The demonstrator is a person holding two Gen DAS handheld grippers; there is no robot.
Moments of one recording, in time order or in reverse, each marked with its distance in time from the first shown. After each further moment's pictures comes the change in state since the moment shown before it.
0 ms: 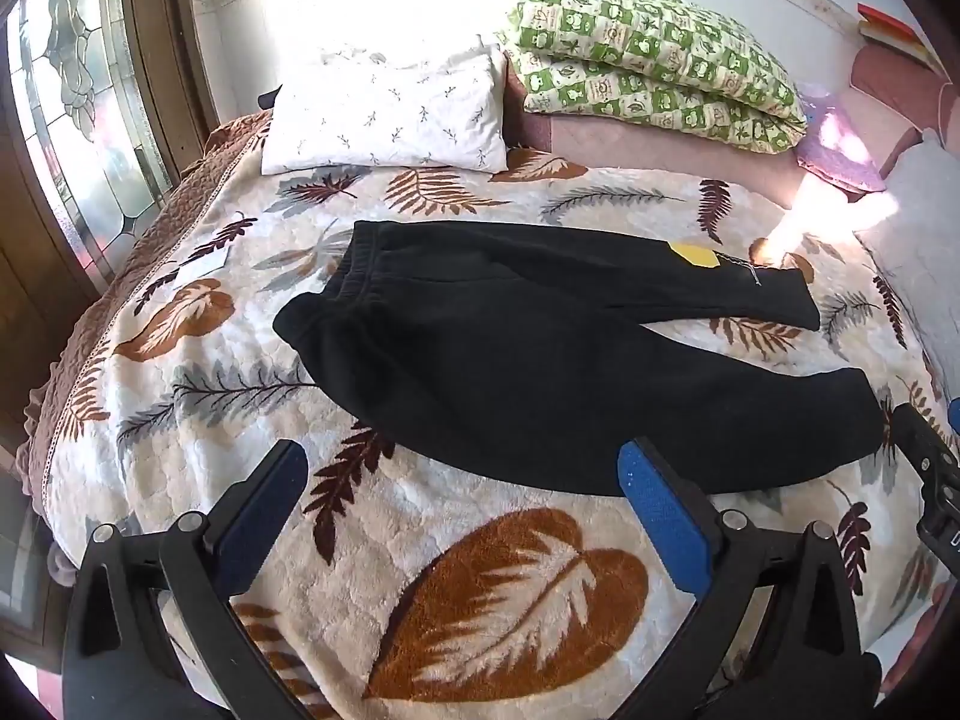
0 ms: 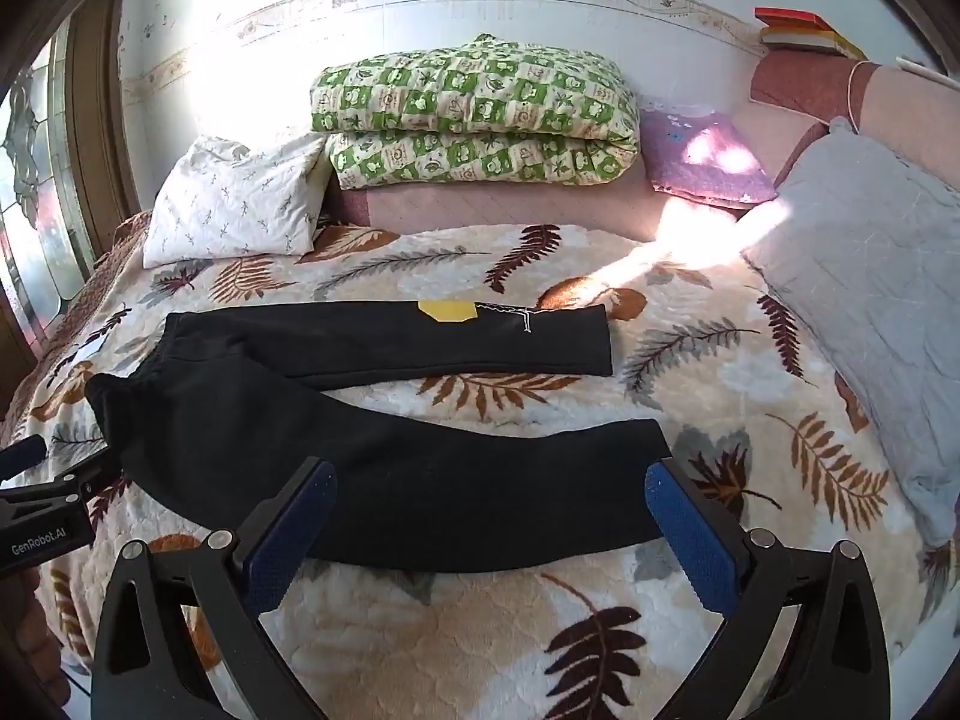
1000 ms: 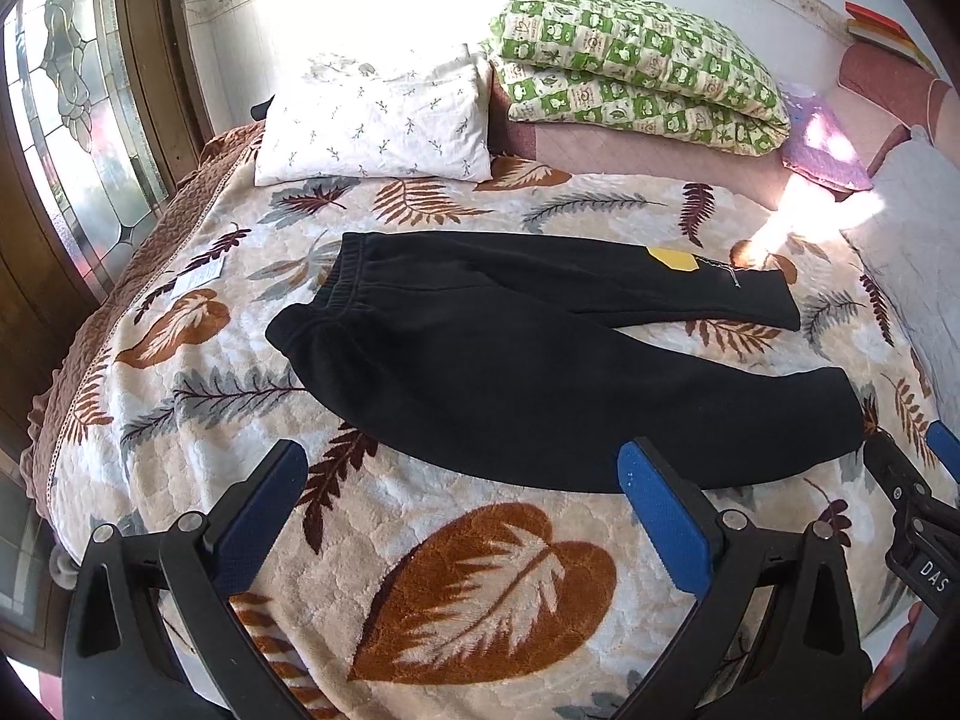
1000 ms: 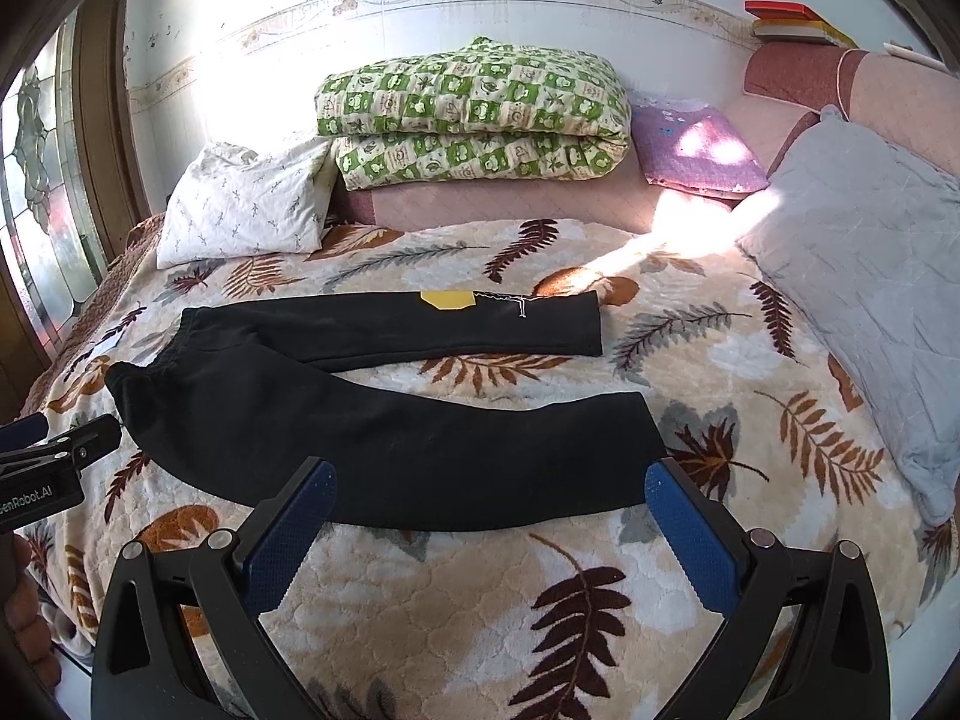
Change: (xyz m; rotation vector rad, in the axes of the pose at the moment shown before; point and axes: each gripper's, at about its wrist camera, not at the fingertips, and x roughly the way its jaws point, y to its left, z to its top) left arm -0.019 -0.020 0.002 0.009 -0.008 -0.002; right arm -0.019 -0.013 -0.016 0.024 -0.001 0.027
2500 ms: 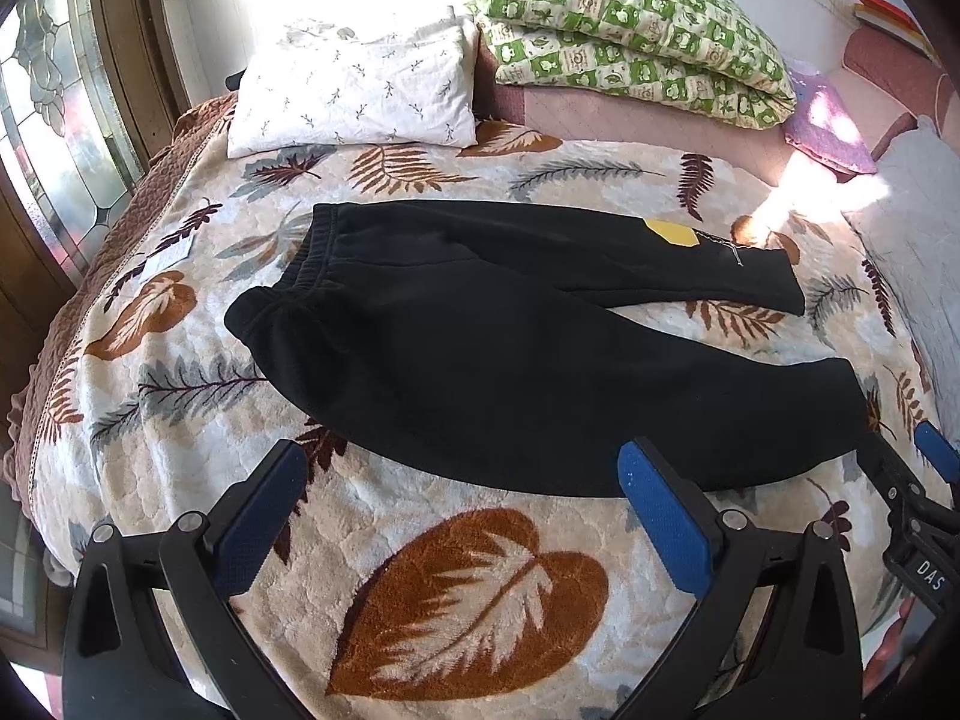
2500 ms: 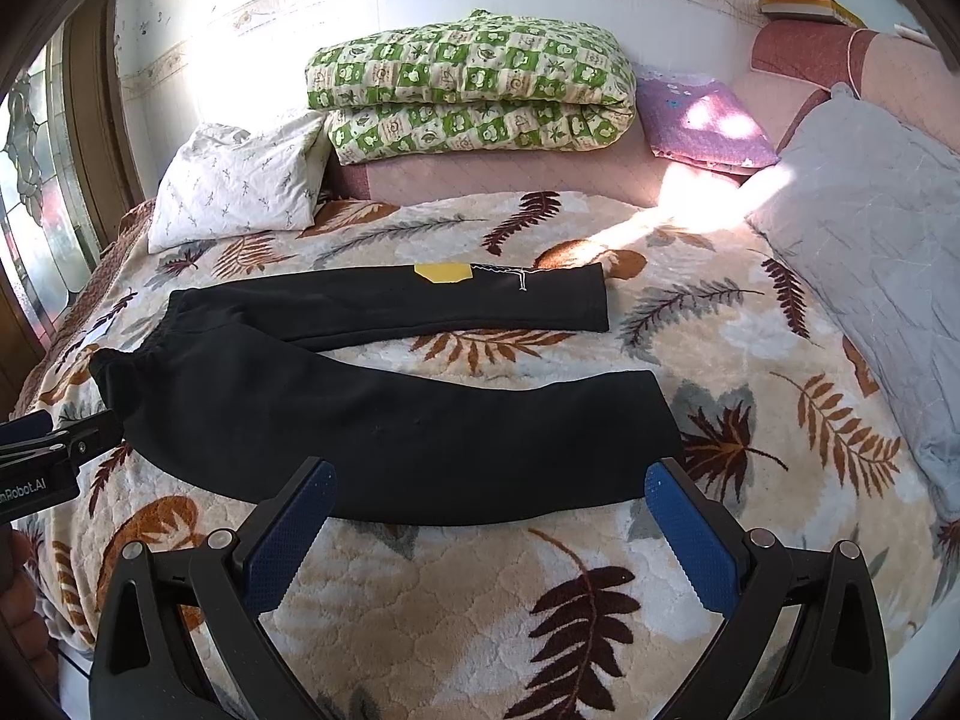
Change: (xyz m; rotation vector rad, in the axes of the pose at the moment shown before) left arm 0.031 -0.007 0.016 0.002 0.103 -0.031; right arm 0.028 -0.005 -0.002 -0.001 0.053 0.014
